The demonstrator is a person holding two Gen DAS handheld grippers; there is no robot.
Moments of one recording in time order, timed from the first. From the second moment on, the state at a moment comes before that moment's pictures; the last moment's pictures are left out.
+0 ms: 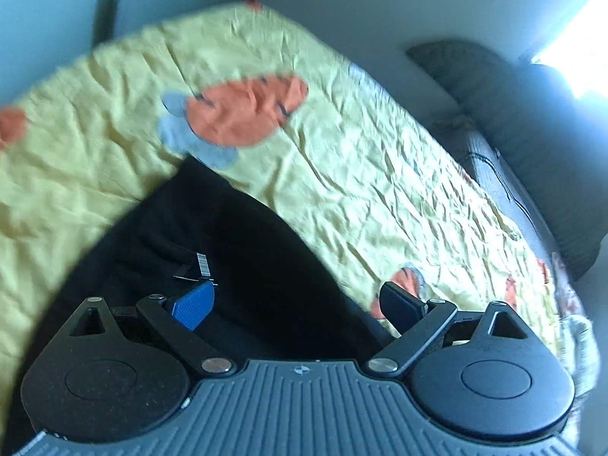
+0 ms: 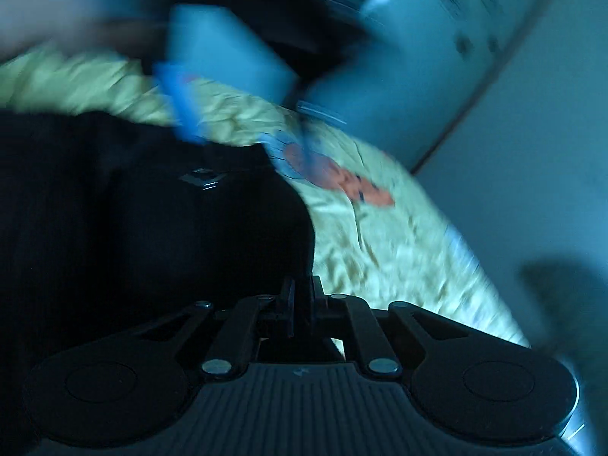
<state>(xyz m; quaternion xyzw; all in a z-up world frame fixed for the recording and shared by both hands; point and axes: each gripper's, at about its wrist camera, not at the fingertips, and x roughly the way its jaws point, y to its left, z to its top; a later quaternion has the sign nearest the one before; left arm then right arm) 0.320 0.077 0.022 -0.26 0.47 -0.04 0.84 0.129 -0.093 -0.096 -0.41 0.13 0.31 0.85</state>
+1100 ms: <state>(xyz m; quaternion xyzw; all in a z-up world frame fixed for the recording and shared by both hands) 0.343 0.087 -0.032 -0.38 0.48 -0.05 0.79 0.133 -0.071 -0.065 -0.44 0.11 0.27 0.85</state>
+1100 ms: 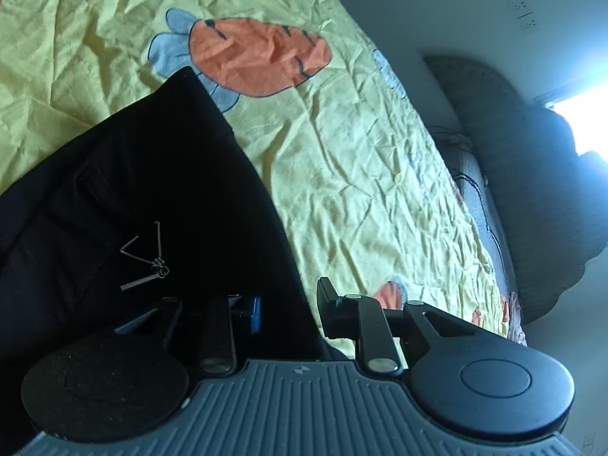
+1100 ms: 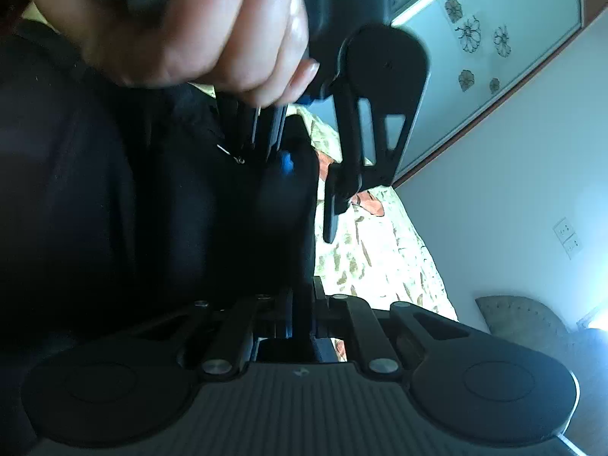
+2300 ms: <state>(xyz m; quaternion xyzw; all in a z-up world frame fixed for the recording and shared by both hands) 0.119 0.113 0.023 -0.27 0.36 -0.13 0.88 0.022 -0.088 0.024 -0.36 0.15 0.17 0.90</state>
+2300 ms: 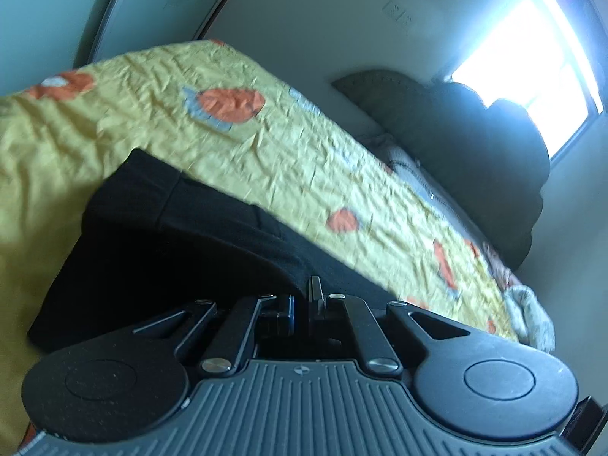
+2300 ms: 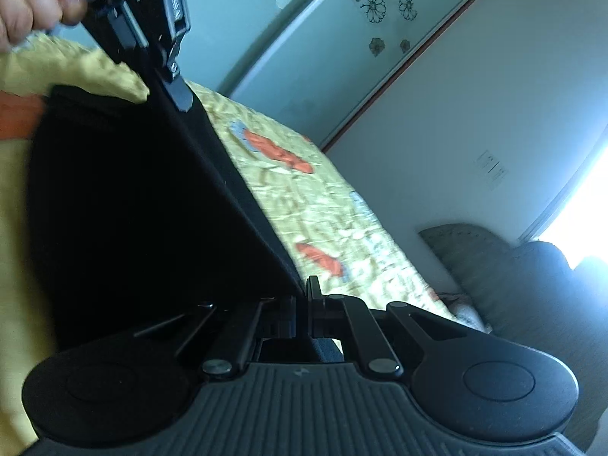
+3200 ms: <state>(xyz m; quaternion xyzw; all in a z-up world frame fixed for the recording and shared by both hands) 0.082 0.128 -0.019 -0.20 0.44 -0.11 0.87 -0.035 -0.086 -0.051 -0.31 0.24 0.23 0.89</state>
